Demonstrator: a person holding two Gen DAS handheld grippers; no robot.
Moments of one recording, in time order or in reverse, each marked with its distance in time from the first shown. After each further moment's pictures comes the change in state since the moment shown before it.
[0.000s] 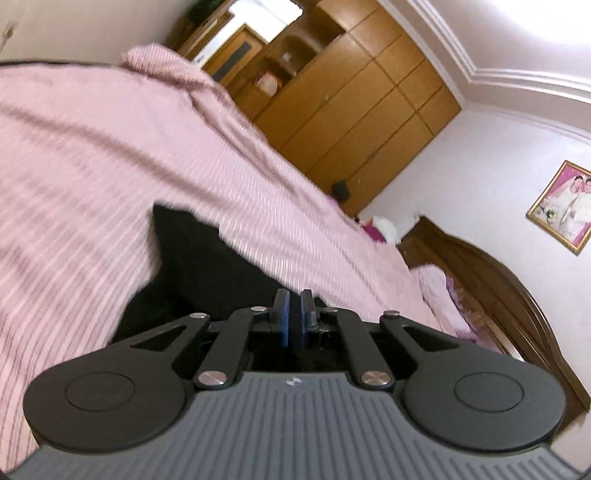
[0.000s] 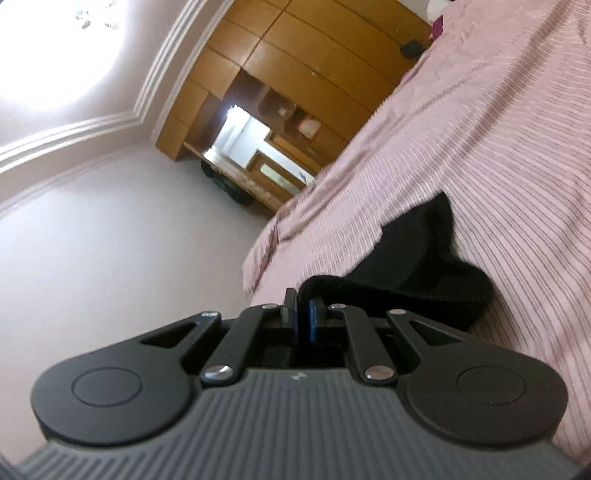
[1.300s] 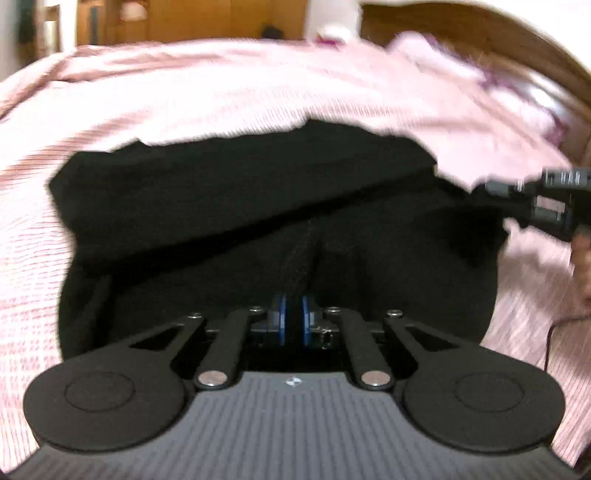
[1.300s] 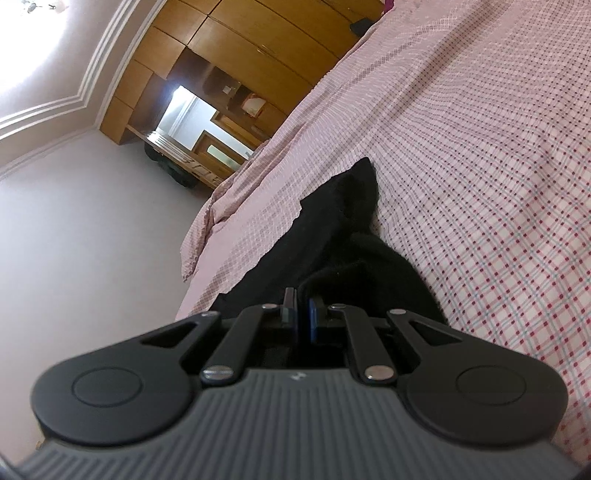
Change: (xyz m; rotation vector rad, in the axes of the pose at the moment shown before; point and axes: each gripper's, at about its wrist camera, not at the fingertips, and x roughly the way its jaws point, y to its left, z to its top) left arm 0.113 -0.007 -0.080 0.673 0.466 0.061; right arm 0.019 -0.065 -0.017 0.030 0.089 -0.178
